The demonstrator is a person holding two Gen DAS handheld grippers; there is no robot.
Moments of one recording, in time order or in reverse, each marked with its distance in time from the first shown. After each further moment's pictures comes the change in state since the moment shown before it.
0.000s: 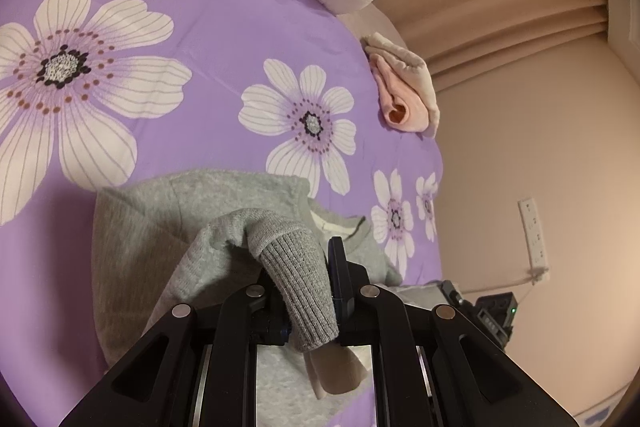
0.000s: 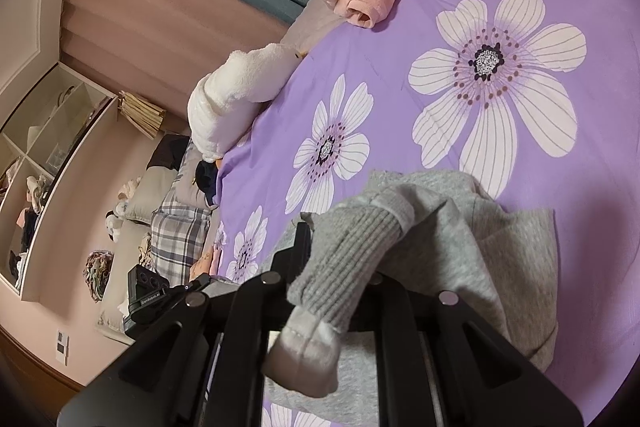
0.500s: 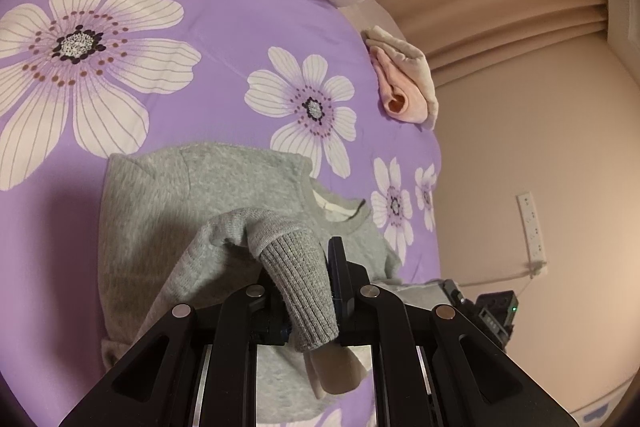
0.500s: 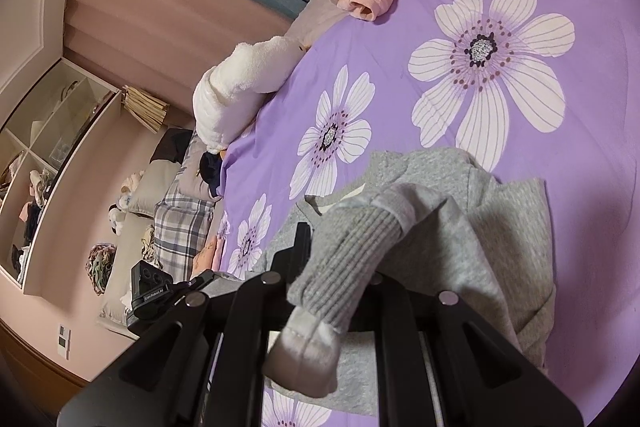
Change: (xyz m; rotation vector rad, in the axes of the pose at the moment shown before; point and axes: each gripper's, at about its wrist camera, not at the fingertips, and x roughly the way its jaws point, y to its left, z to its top) left arm -0.008 0.002 -0.022 -0.004 0.014 0.000; right arm -0.016 0.004 -0.019 -0.006 0.015 0.009
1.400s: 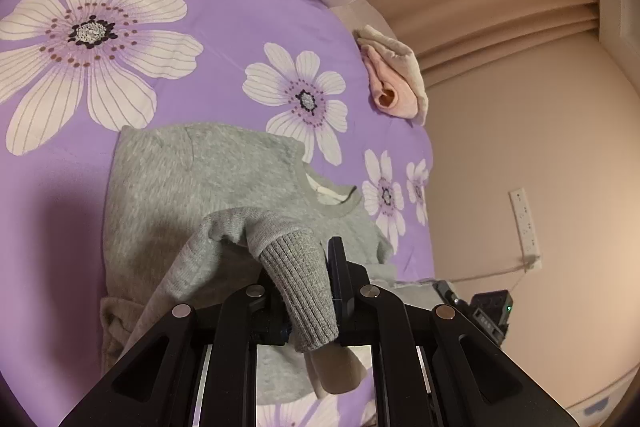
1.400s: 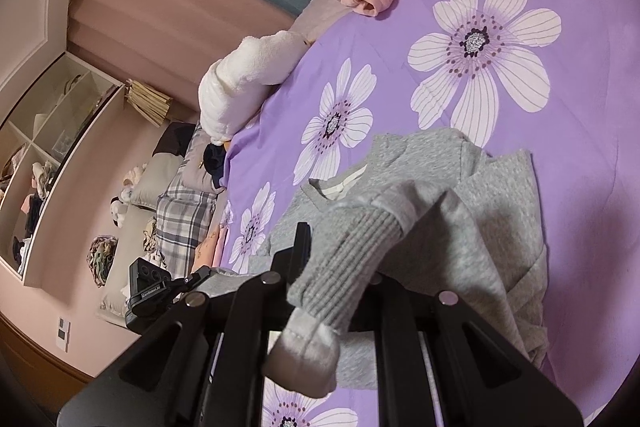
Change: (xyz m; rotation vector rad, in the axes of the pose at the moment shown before) left arm -0.014 -0.001 -0.023 0.001 -0.008 -0.023; right arm -0.017 0.004 -0.022 -0.012 0.009 -0.006
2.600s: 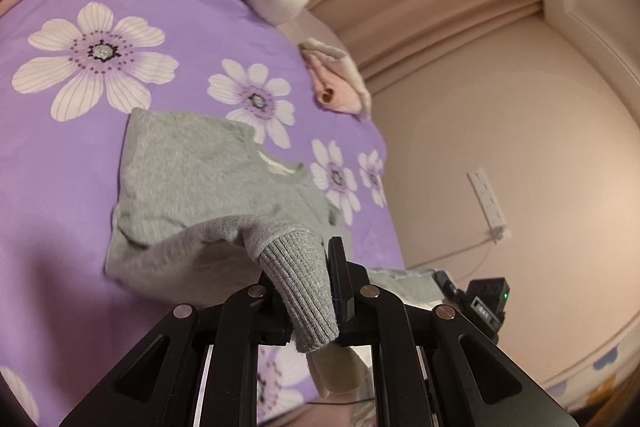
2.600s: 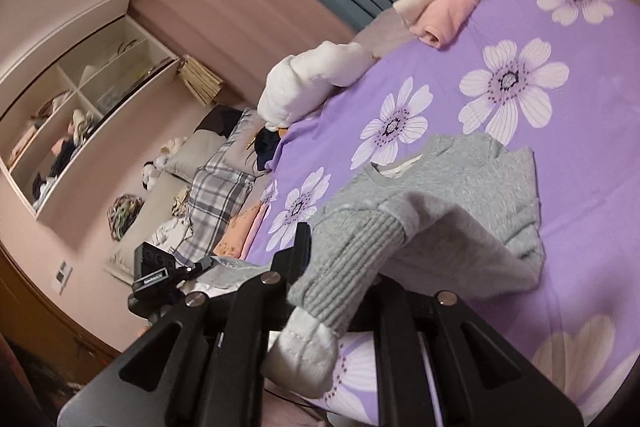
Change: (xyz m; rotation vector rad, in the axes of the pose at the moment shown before) left arm -0.075 -0.028 -0.065 0.105 -0.068 -0.103; right arm -0.076 0.051 -0.050 -0.169 -0.046 0.097
